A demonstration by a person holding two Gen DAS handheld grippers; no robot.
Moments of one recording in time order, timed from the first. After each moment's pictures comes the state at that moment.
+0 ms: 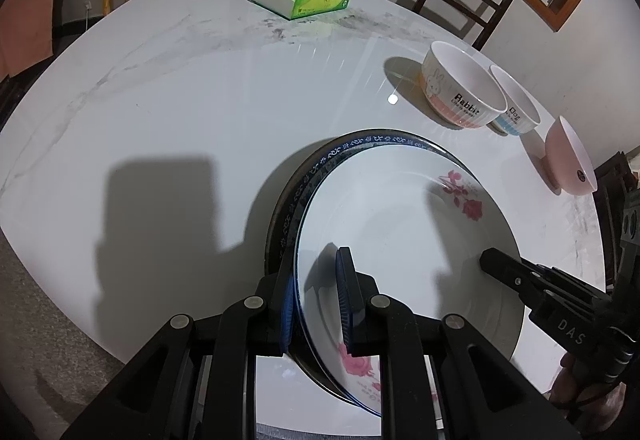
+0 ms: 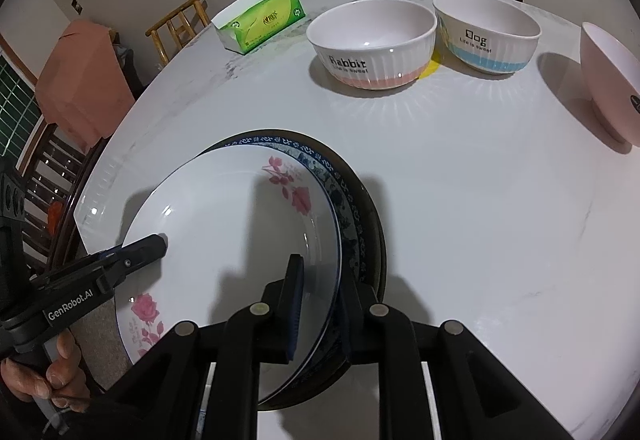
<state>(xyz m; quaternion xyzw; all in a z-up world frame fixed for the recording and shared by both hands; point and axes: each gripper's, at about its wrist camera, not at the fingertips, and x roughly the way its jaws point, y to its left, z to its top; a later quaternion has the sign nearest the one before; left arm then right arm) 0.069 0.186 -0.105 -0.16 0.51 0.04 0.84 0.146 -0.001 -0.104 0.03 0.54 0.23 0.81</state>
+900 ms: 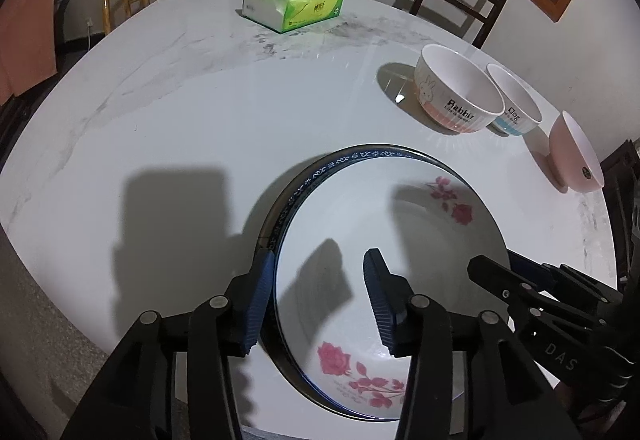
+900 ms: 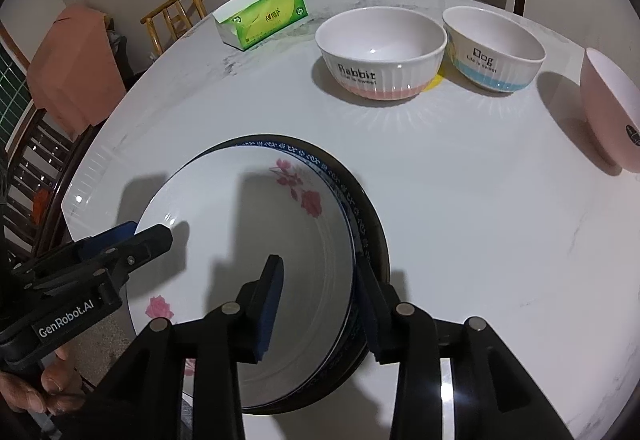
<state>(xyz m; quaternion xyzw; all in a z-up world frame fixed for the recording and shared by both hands) 0.078 0.171 -0.094 -0.13 0.51 0.05 0.85 0.144 0.011 -0.093 -0.01 0.54 0.22 0.81</state>
